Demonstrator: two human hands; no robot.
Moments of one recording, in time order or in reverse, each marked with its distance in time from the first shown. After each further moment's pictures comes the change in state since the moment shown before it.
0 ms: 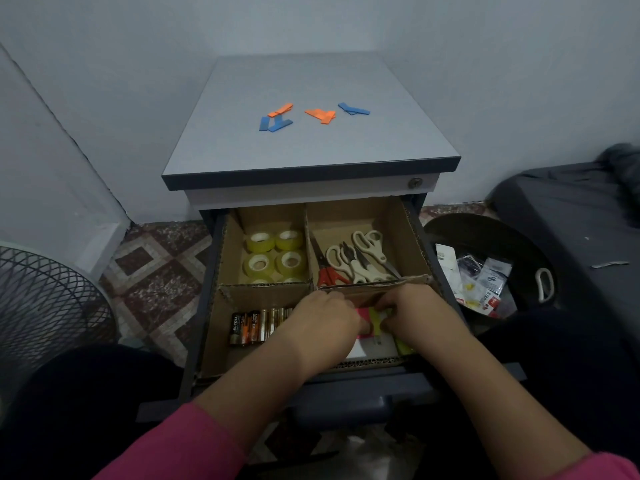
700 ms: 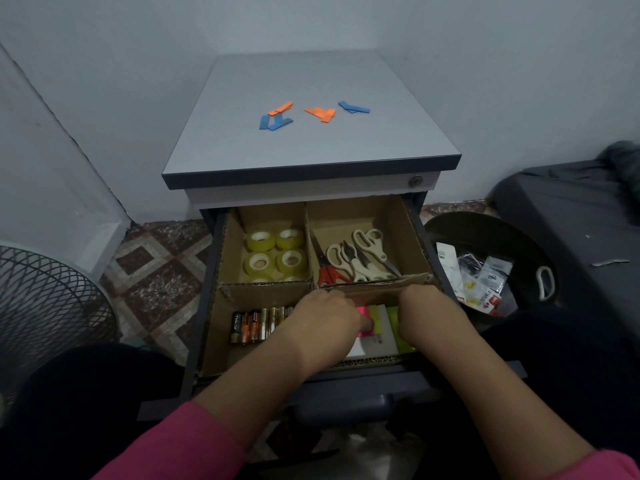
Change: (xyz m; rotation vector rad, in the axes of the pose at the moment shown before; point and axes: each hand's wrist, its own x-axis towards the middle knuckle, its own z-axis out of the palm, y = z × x) left_hand 0.001 -0.002 0.002 -0.004 0.006 0.000; right_hand -0.007 0.001 0.002 -0.107 0.071 0.100
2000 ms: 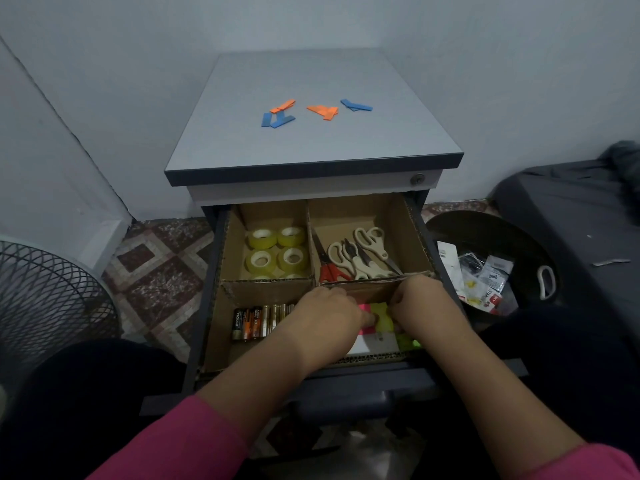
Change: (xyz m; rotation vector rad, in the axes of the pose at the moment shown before) left_hand 0.000 -0.001 0.003 0.022 0.017 0.006; right_hand 0.012 0.000 0.006 0.273 0.064 0.078
